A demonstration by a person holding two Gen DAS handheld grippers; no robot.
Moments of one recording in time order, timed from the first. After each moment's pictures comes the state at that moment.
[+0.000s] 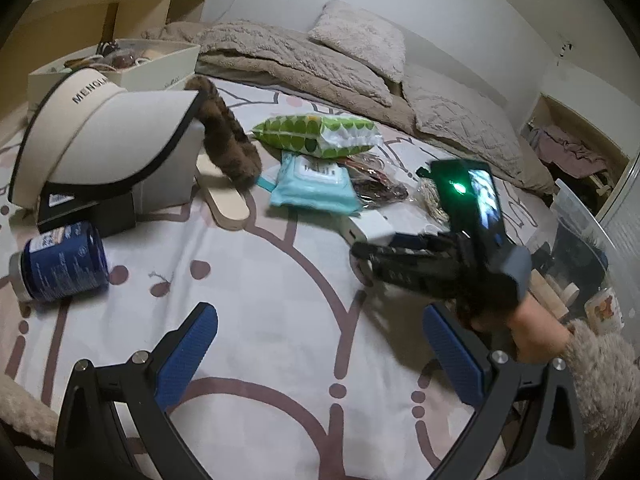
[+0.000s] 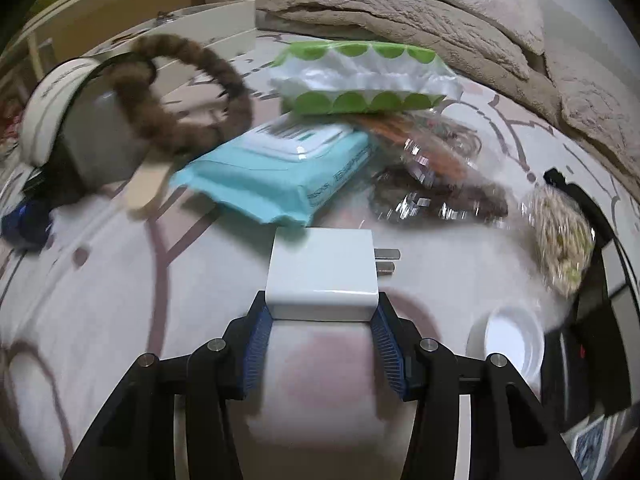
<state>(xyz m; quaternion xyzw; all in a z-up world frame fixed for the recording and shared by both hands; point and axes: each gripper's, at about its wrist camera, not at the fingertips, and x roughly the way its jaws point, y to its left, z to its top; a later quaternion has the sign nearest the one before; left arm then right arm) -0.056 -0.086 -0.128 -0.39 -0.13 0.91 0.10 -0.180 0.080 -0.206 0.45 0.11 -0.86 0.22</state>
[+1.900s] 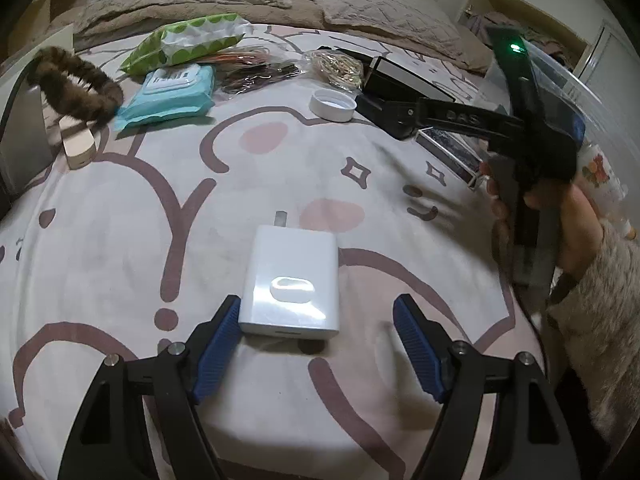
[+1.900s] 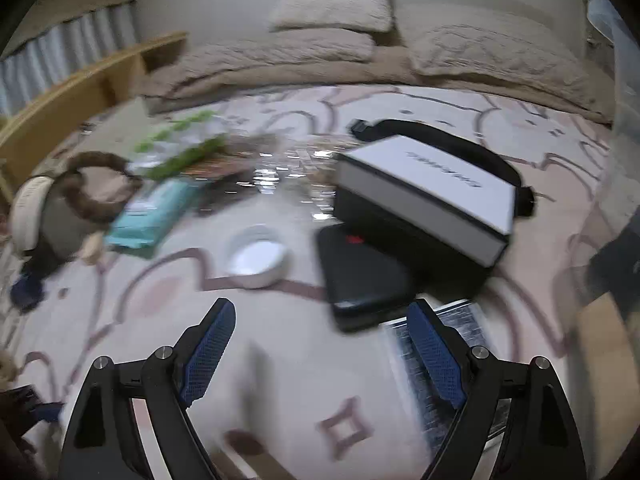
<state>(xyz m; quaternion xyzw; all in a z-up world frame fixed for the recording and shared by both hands) -0.042 0.027 -0.180 -0.49 -0.01 0.85 0.21 -0.159 0.248 -0.190 0.41 -0.02 -0.91 0.08</state>
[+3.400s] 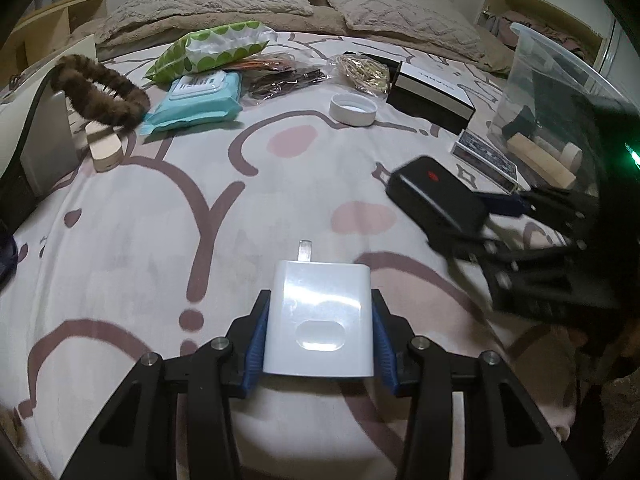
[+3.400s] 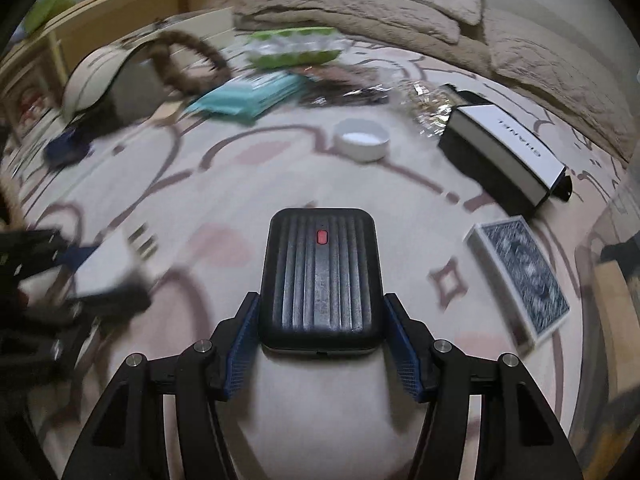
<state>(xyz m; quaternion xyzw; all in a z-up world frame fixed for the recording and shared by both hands) -0.036 0.026 -0.184 -0.47 0.01 0.87 0.16 -0.055 0.184 -0.199 0.46 0.10 -0.86 0.18</state>
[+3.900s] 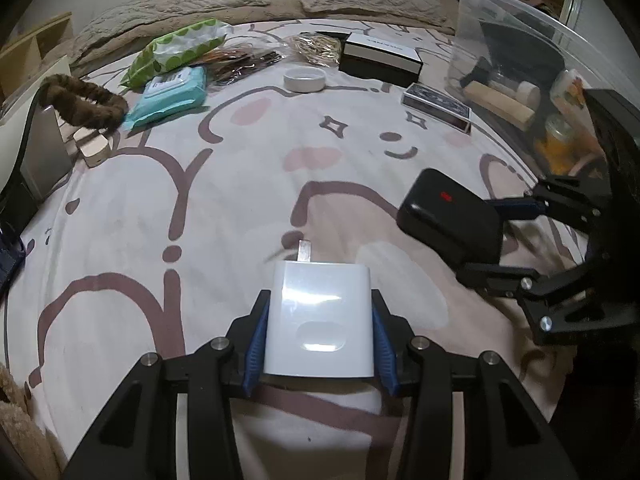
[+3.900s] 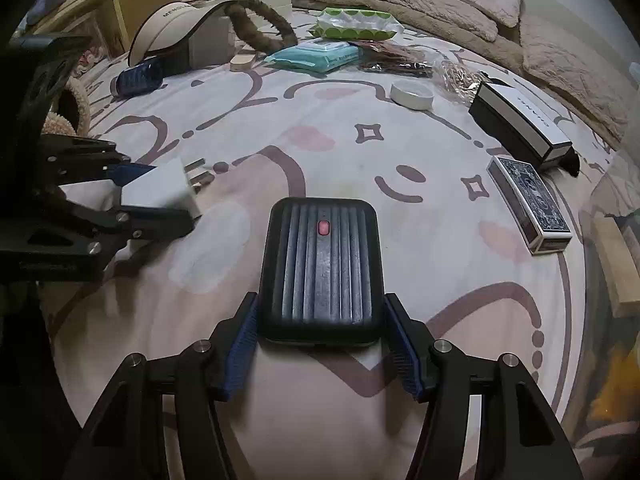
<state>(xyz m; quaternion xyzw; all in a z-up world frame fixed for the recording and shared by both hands) 0.011 0.037 -0.180 -0.49 0.07 0.85 0.20 0.019 0.194 -0.198 0.47 0.13 -0.84 0.23</state>
